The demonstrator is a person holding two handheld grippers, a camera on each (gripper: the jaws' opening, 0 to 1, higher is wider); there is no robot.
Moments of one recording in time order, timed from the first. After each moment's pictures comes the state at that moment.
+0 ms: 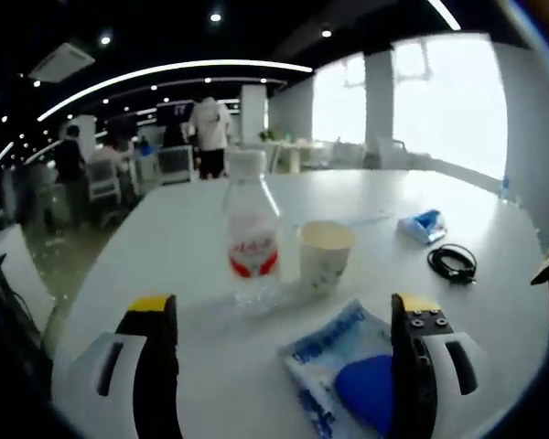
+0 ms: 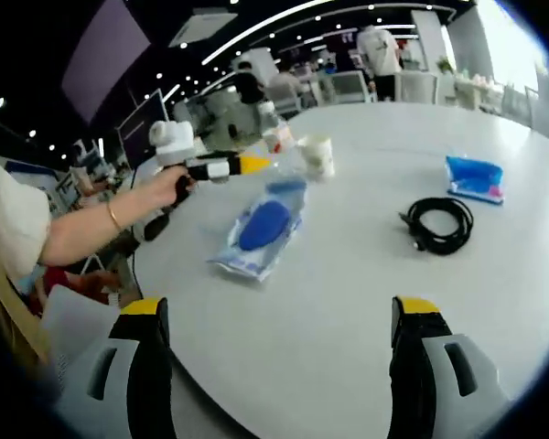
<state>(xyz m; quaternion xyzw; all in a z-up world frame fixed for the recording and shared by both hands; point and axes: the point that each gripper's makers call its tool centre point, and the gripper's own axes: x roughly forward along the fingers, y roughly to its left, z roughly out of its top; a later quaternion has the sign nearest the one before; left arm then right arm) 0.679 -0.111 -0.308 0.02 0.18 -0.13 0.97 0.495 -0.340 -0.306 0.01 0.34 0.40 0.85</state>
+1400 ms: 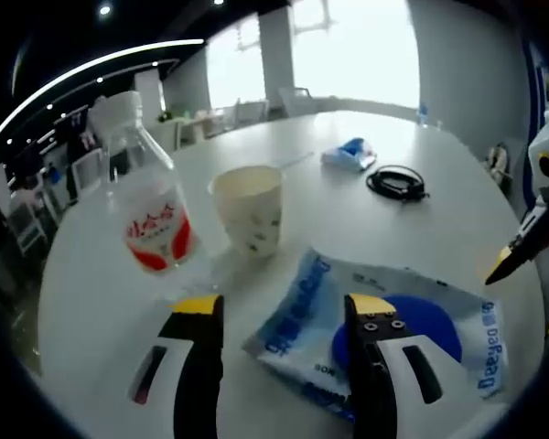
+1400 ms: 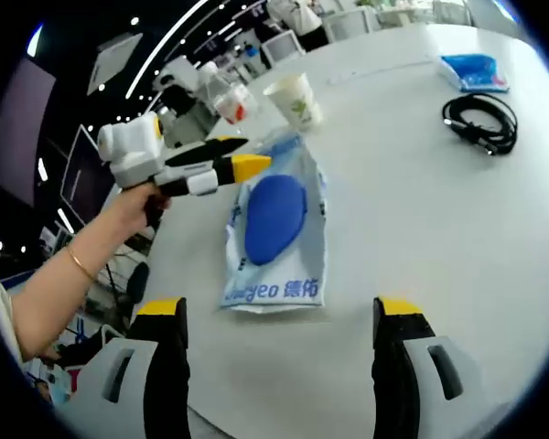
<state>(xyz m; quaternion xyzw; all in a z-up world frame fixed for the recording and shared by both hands) 0.687 -0.157 -0.366 0.14 0.25 -0.35 0.89 0.511 -0.249 -0.376 0.17 0.45 0.24 0.84</state>
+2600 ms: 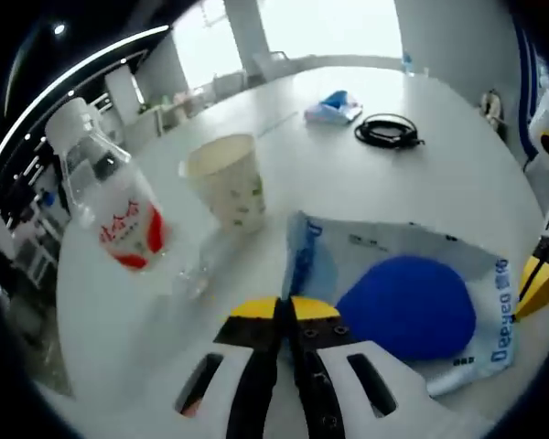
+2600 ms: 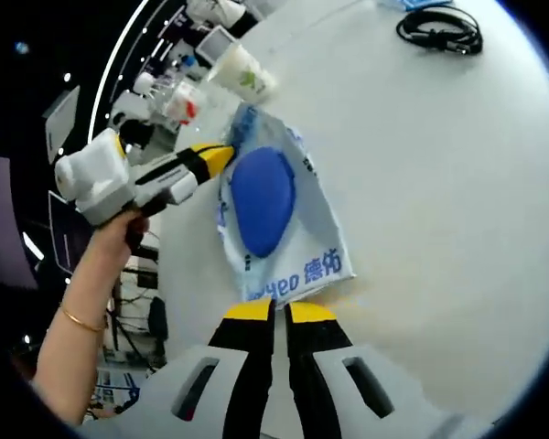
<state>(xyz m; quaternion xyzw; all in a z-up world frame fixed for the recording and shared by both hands) 0.674 -0.153 -0.382 0.25 0.30 -0.35 0.85 0.500 -0.220 -0.388 0.29 0.52 0.18 0.78</state>
